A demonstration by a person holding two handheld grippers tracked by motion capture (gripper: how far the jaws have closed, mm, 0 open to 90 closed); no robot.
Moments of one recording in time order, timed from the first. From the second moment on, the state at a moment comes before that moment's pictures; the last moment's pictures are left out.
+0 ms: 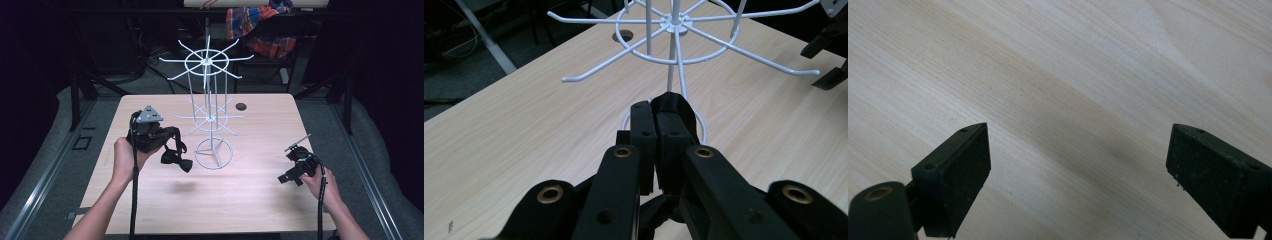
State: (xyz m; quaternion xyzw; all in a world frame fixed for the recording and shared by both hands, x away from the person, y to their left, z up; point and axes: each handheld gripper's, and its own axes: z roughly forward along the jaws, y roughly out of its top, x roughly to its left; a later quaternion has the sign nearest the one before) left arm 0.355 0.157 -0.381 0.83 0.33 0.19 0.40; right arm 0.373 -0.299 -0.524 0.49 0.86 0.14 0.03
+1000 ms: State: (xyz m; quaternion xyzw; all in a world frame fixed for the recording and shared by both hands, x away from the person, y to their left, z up) left arm 0.367 0.138 -0.376 0.85 0.32 0.20 0.37; right arm 0.373 -0.298 -0.524 0.49 0.86 0.14 0.03
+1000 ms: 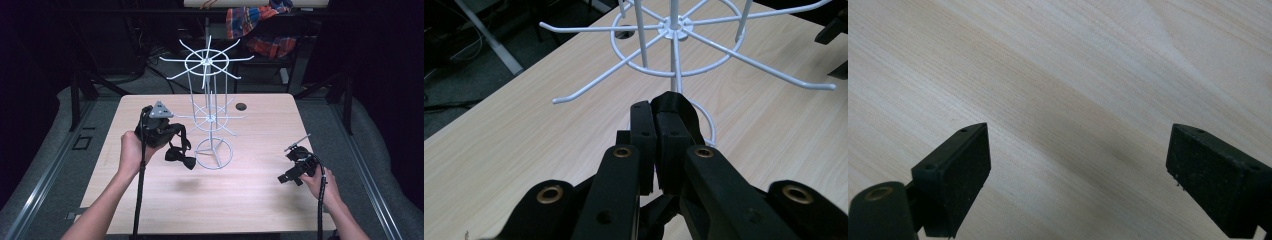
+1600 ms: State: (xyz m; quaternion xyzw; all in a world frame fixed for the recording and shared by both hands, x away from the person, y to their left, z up) left arm 0.374 0.130 -0.379 0.86 0.31 0.20 0.35; right arm 0.373 -0.298 -0.524 0.49 0.86 0.14 0.03
